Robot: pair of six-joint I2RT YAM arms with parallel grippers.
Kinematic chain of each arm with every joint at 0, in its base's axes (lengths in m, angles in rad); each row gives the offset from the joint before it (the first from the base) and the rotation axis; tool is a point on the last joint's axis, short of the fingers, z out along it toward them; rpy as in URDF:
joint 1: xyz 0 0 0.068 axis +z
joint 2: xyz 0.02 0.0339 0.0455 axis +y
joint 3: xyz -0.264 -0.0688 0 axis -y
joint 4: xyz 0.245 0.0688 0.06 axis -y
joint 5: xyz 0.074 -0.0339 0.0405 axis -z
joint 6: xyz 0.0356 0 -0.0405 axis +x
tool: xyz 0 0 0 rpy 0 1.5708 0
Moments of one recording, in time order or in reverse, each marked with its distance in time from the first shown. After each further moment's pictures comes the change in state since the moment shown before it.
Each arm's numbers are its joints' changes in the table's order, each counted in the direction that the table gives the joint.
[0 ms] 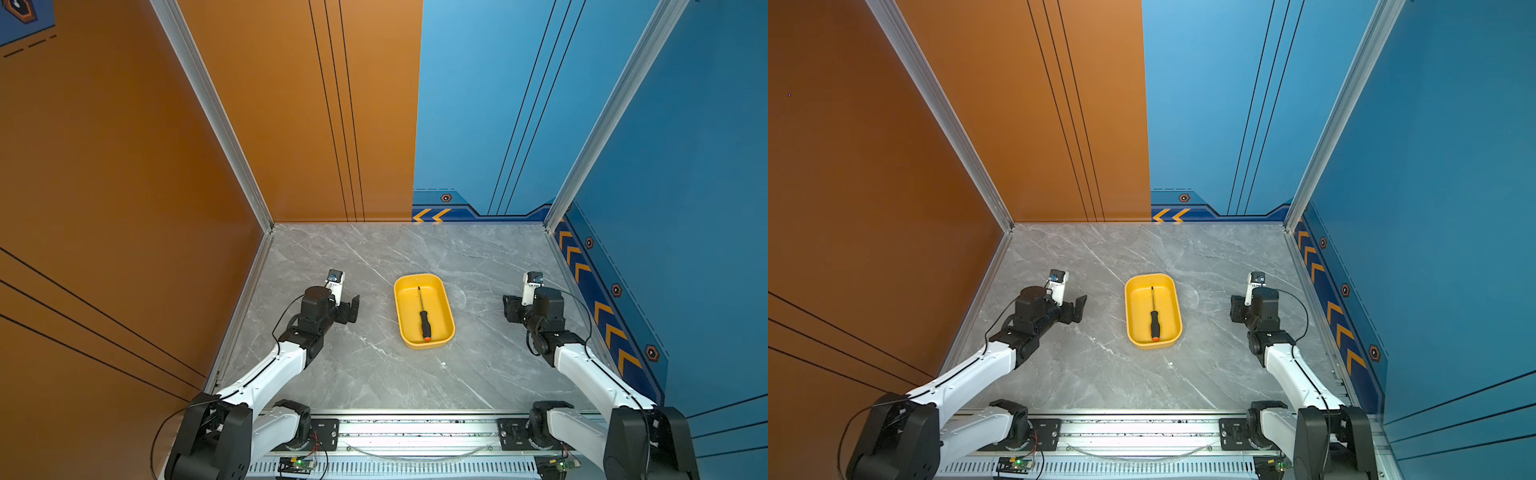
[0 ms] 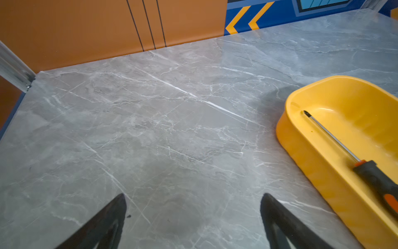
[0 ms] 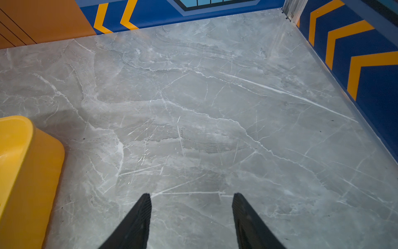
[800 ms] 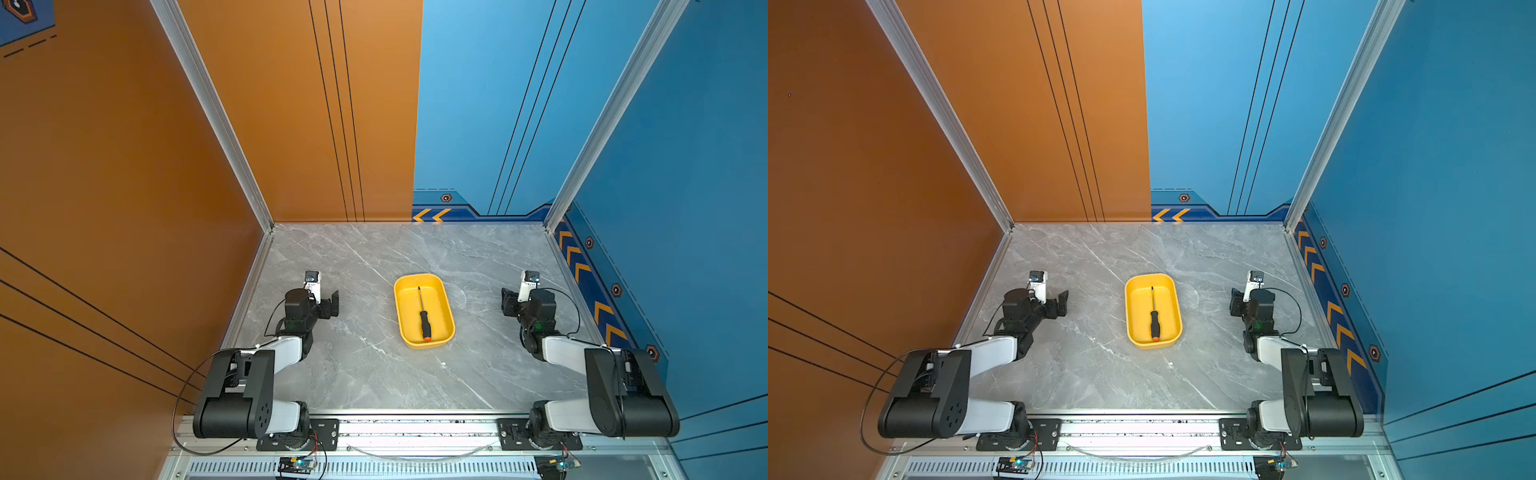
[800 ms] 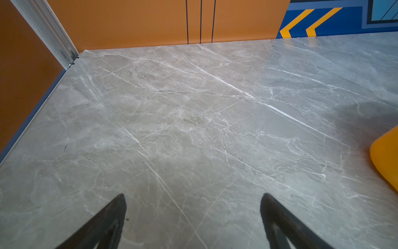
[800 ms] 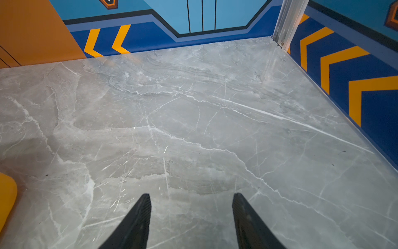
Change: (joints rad) left arm 0.246 0.283 -0.075 0.406 0.117 0.006; right arm -0.019 0.332 -0.068 0.539 0.027 -0.027
